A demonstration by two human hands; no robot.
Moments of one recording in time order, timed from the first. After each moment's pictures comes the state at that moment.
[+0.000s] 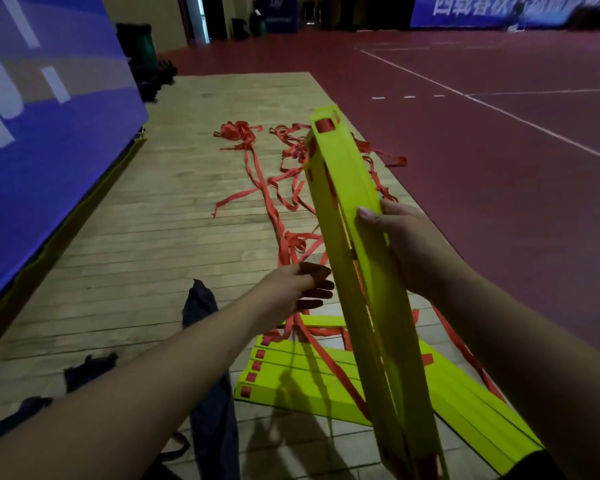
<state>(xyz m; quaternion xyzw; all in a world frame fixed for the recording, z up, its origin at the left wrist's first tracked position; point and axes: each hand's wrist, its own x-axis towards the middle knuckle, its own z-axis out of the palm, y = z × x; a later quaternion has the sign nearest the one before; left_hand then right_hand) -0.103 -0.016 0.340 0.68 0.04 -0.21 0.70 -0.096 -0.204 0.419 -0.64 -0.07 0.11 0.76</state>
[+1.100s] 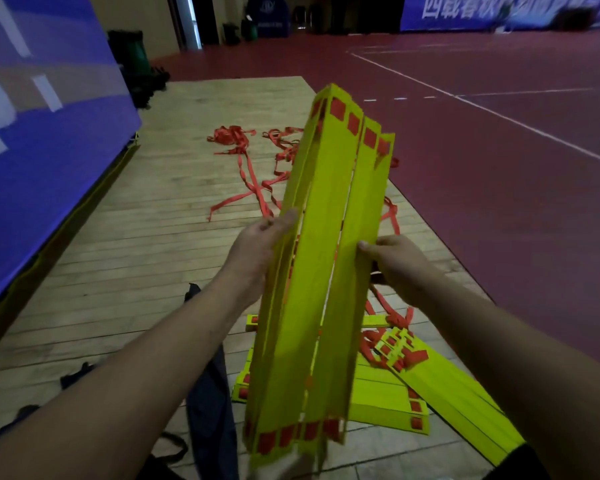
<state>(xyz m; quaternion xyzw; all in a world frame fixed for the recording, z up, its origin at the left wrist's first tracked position) -0.100 -0.004 0.389 0.65 0.04 -0.06 0.76 -0.087 -0.220 0.378 -0.79 0.07 0.09 0.60</state>
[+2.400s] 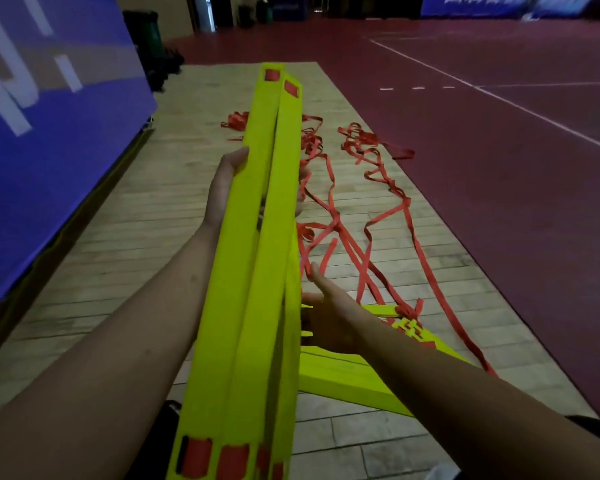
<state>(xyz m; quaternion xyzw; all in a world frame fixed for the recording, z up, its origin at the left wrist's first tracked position) -0.088 0.057 0.429 0.50 -0.10 -0.18 0.84 -0.131 -0.133 0.299 -0.52 0.08 0.45 0.73</state>
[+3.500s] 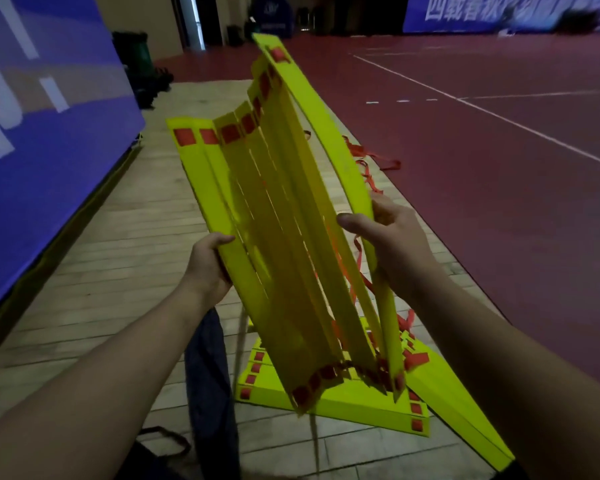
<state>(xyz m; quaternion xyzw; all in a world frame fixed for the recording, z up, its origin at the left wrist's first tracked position) -0.084 0.058 0.361 0.53 0.16 0.00 0.83 -0.116 -0.193 0.428 -0.73 -0.11 -0.06 0.67</state>
